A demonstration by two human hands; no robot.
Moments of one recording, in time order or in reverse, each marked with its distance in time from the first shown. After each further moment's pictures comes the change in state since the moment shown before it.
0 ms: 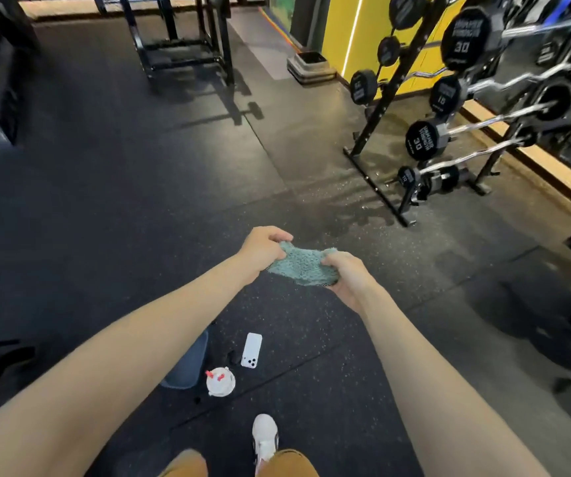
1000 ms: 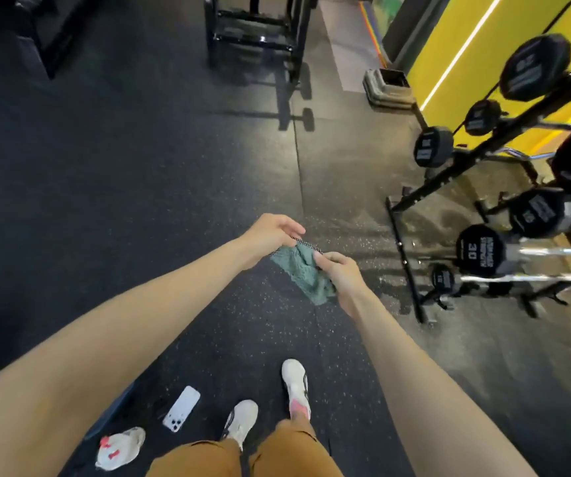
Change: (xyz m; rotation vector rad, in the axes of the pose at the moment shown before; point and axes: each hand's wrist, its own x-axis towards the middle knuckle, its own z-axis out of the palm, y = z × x) left_hand 0.349 0.140 -0.014 -0.165 0.086 -0.009; right_hand 0.344 -0.239 0.012 -0.584 -0.188 -0.056
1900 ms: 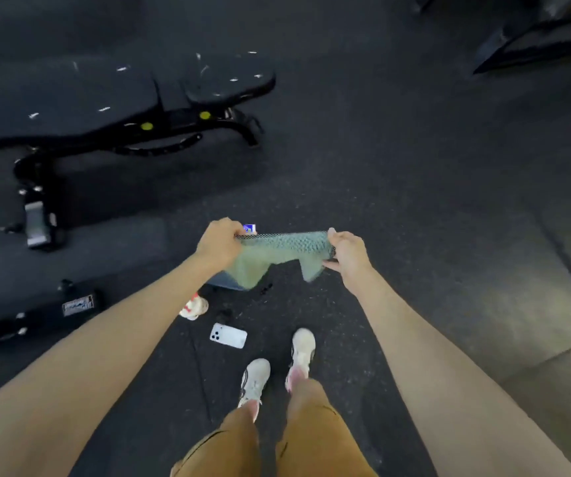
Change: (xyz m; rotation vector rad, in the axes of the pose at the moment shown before) left_hand -0.215 -0.300 -0.208 -0.074 1.167 -0.809; right_hand 0.049 -0.025 0.458 -0.727 -0.853 -0.051
